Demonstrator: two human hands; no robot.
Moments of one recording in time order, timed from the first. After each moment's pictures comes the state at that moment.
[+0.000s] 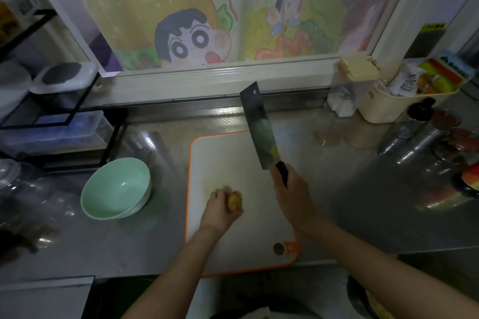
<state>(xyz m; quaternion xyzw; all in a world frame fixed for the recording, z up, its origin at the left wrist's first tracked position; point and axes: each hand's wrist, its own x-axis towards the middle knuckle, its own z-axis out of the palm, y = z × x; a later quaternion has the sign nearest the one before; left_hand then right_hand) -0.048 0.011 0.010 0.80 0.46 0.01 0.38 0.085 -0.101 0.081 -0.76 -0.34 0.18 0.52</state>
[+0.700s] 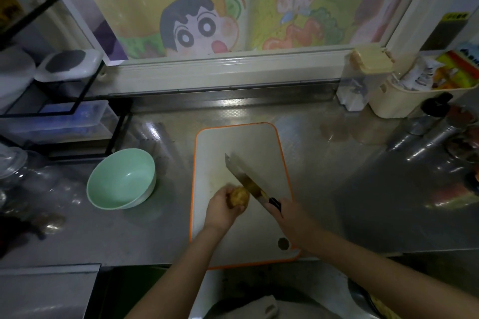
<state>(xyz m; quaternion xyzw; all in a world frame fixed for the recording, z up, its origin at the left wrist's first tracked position) -0.055 0.006 0.008 0.77 0.47 0.08 0.43 0.074 -0.124 0.039 -0.80 -0.43 0.35 0.23</state>
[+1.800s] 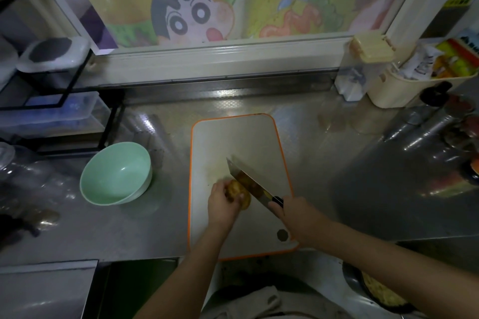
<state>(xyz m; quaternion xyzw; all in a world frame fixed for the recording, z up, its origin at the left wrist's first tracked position) -0.052 -0.006 -0.009 0.73 0.50 0.17 0.43 0.063 -0.127 0.103 -0.82 -0.43 0.38 0.04</state>
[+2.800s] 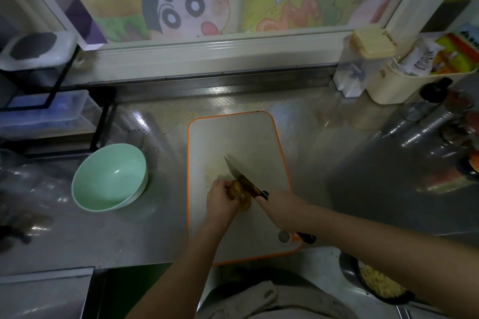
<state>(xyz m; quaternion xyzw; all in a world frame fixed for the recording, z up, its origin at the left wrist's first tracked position) -0.044 0.010 -0.002 0.76 0.50 0.11 0.39 0.059 -0.087 0.110 -0.71 -0.61 0.30 -0.20</state>
